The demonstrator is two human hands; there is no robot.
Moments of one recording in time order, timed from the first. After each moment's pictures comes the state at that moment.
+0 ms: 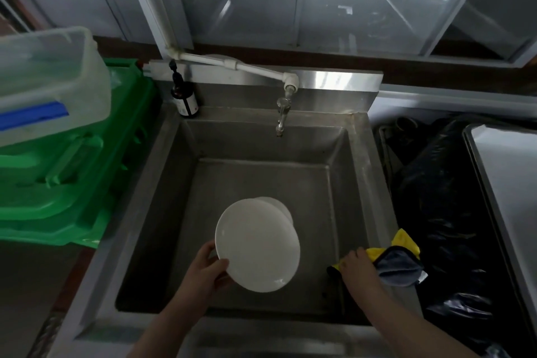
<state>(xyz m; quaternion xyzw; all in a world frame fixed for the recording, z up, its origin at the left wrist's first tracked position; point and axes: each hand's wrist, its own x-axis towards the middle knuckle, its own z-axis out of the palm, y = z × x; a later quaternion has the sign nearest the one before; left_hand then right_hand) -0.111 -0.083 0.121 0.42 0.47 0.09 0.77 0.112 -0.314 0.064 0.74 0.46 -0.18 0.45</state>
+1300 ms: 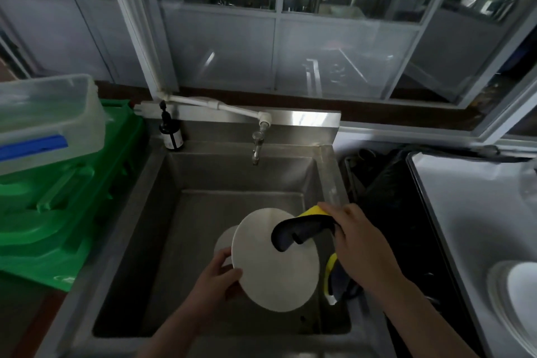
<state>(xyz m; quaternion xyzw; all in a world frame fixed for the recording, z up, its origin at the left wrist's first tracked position) -0.082 -0.133 0.180 0.49 0.36 0.04 0.79 0.102 -0.330 0.265 0.91 0.36 -0.05 -0.21</state>
